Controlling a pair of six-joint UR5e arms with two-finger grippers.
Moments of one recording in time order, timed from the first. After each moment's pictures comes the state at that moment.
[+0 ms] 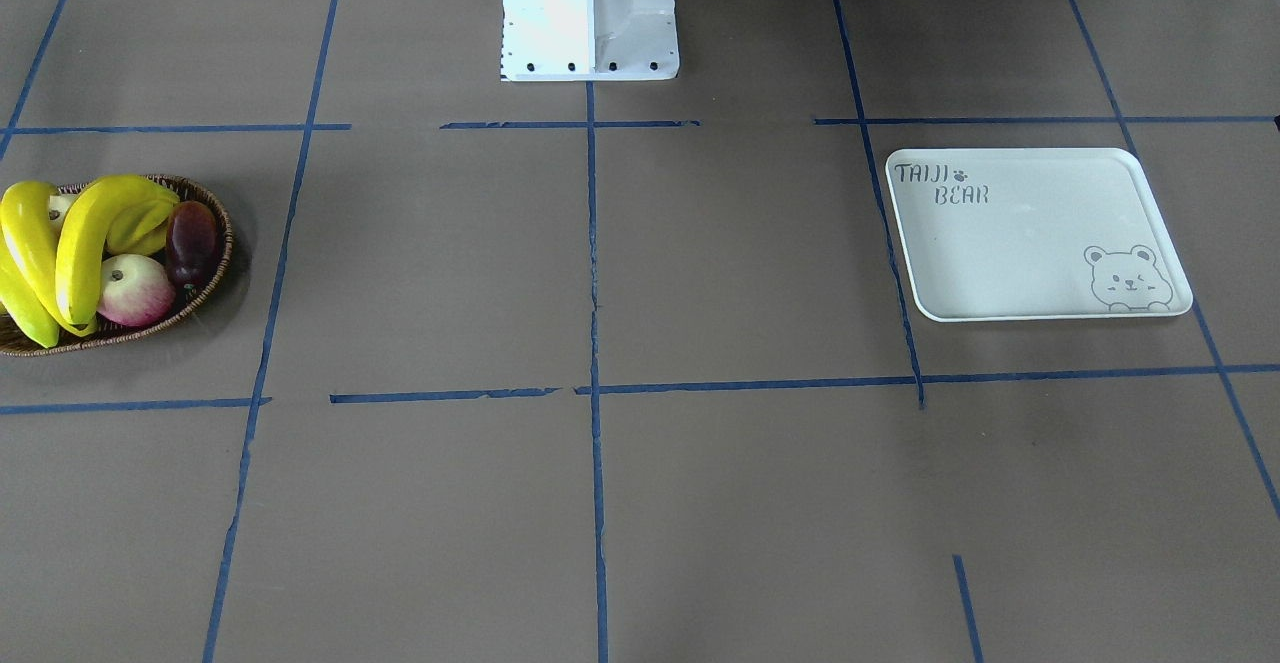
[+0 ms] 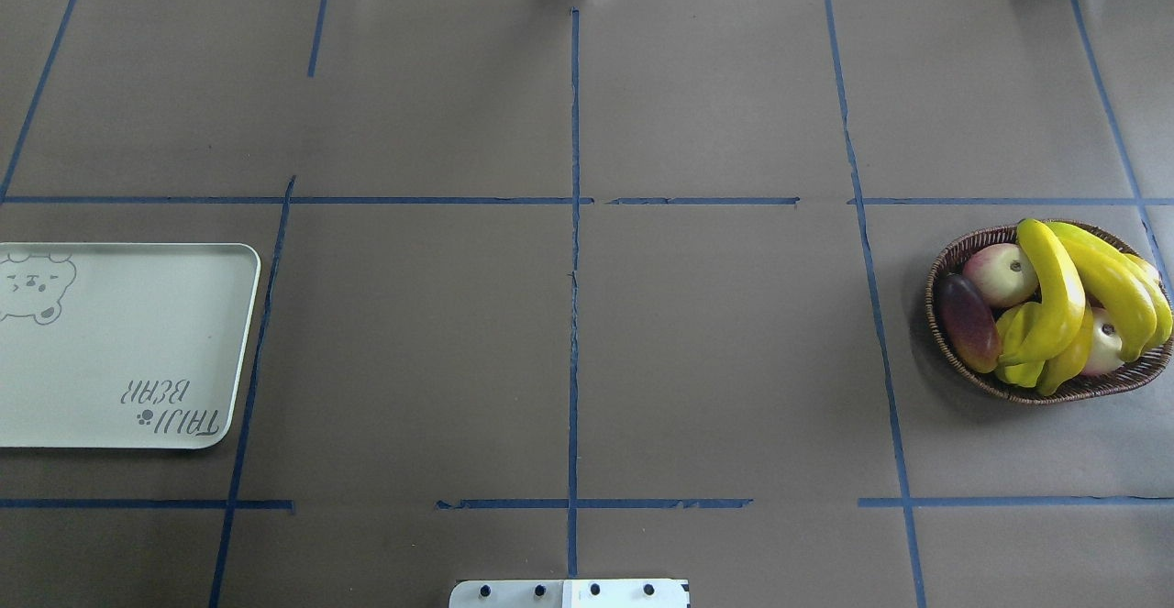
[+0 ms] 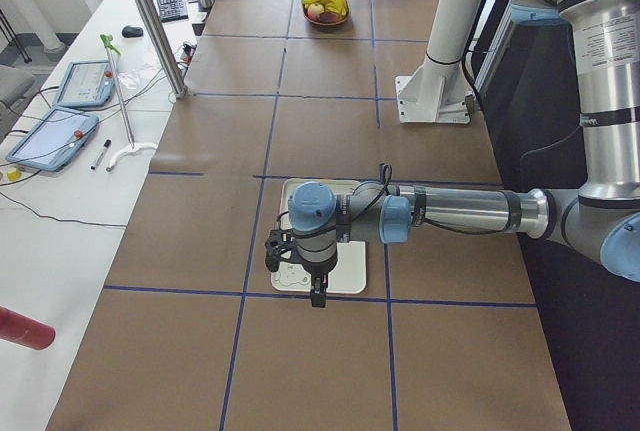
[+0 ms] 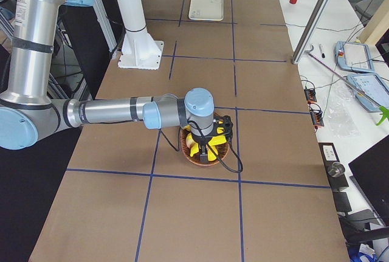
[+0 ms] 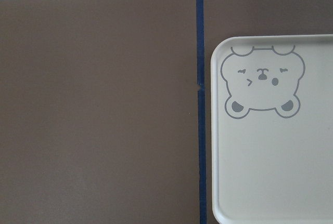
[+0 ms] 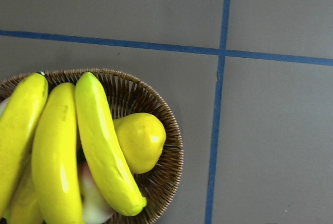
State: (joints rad) left arm -1.53 -1.35 -1.82 -1.53 -2.33 0.02; right arm 1.47 -1.79 1.94 -1.48 2.37 0.16
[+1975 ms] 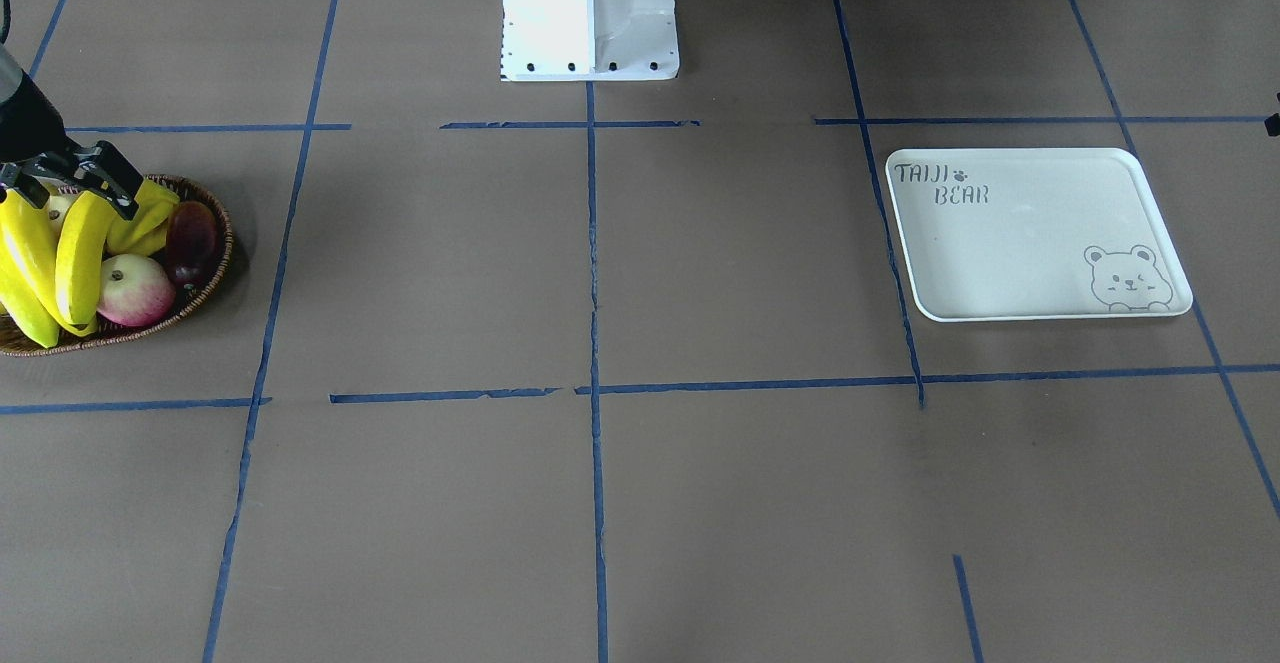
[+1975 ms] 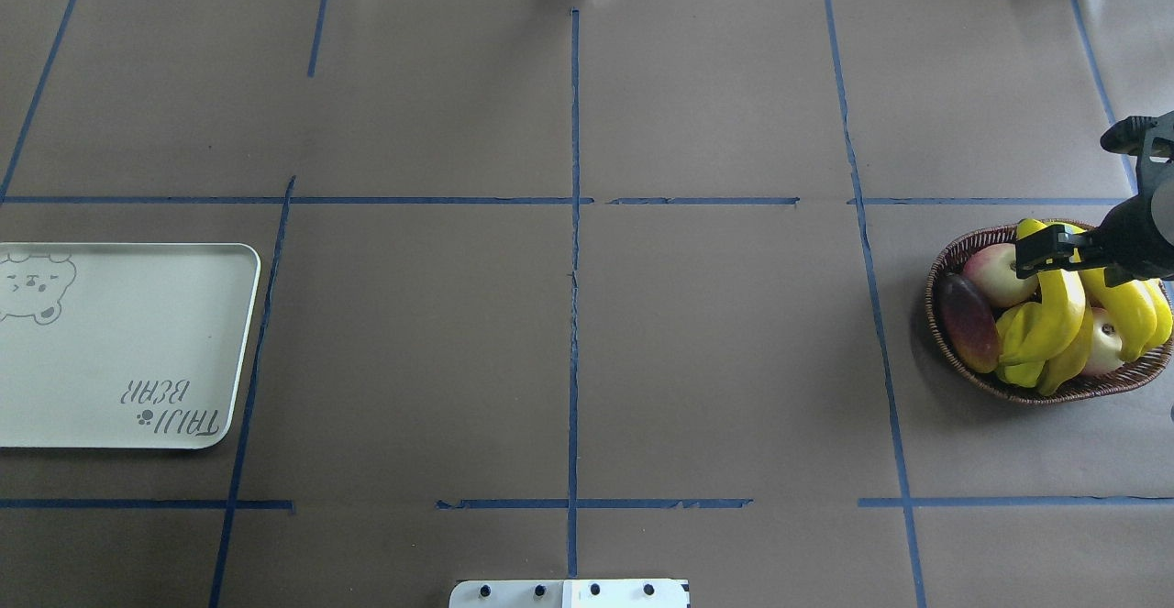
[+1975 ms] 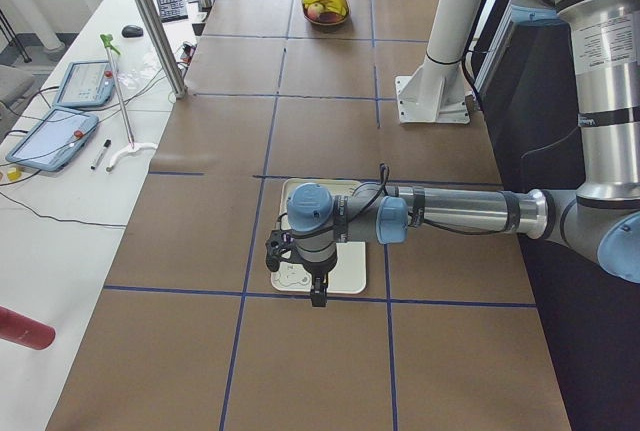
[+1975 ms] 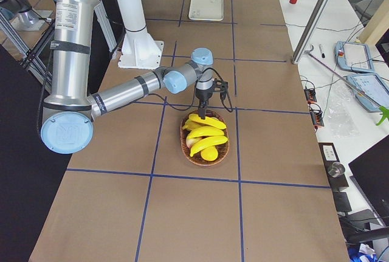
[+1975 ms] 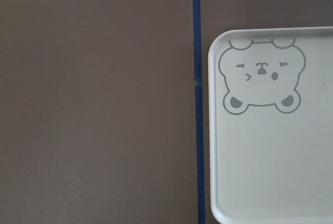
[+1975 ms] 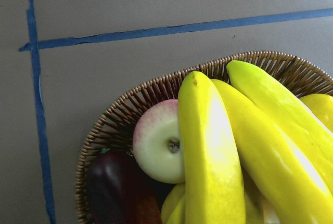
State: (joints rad) left arm -1.51 -1.35 -1.81 -1.53 -2.33 0.01; right arm 0.95 -1.69 2.05 -1.44 2.06 0.91
